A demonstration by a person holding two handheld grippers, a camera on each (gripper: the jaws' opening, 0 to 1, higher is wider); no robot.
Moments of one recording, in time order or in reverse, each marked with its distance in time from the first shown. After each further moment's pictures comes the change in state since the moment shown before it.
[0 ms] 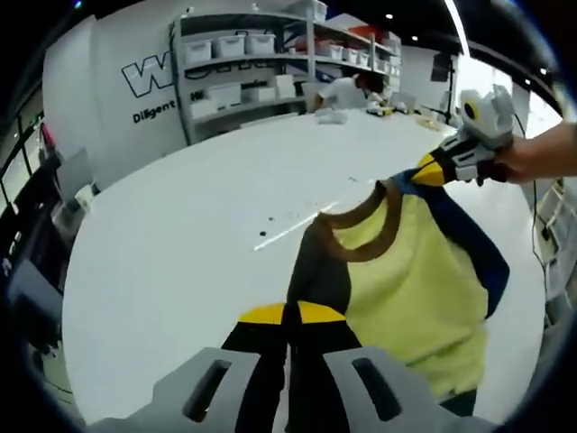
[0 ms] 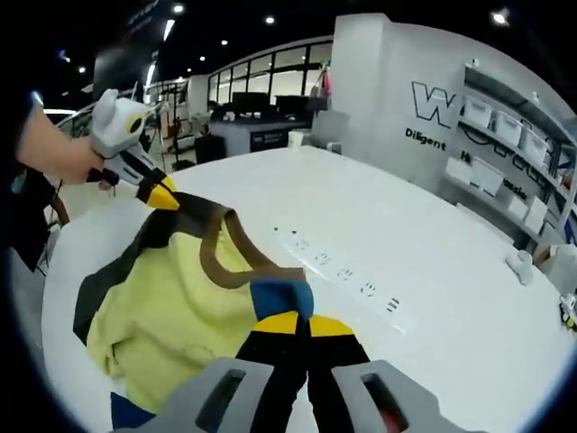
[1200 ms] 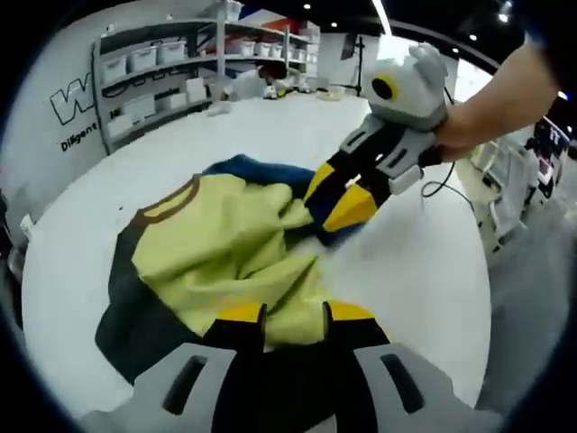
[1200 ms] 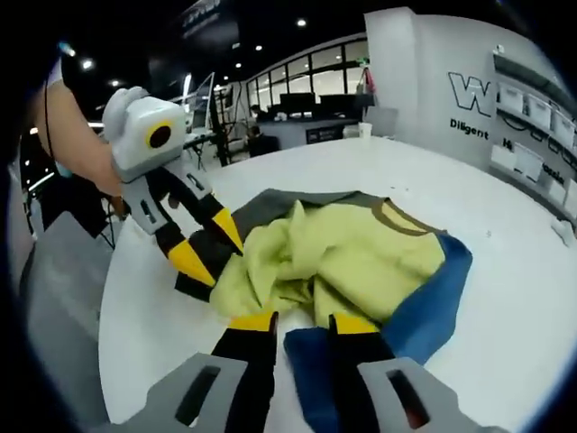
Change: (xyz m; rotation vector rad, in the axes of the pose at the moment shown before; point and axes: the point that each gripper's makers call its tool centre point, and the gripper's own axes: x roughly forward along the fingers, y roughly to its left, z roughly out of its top) left arm -0.061 -0.209 -0.110 0.236 0.050 -0.352; right arm -0.076 0.179 -0.091 0.011 -0.019 0.258
